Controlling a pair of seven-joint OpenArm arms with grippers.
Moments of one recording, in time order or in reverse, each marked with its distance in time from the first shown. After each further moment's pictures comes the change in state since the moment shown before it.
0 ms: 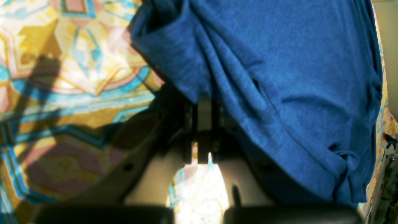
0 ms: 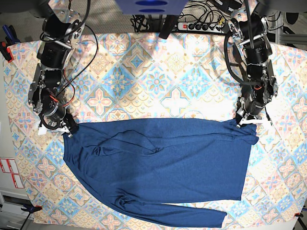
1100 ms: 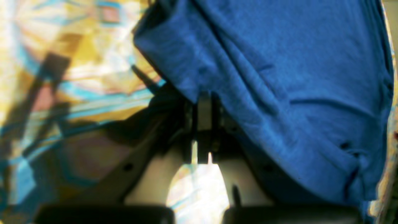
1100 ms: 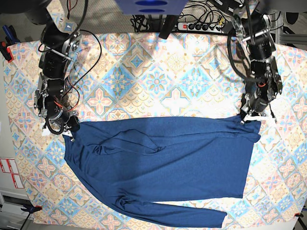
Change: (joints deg) left arm 3.5 -1.4 0.0 5.7 0.2 0.4 2.6; right arm 5.4 0.0 0.0 -11.4 0.3 -0.1 6.2
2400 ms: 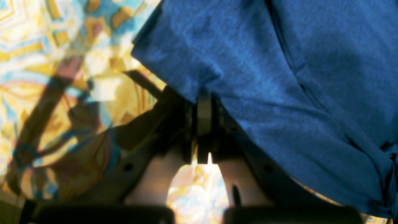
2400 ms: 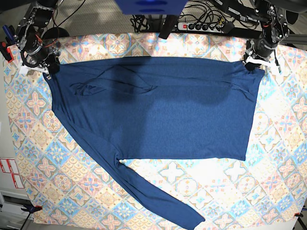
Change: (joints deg) left arm 34.9 -1.1 0.1 26.4 -7.1 -0.8 2.0; right arm -36.5 -0.3 13.2 32.5 13.5 0.4 -12.4
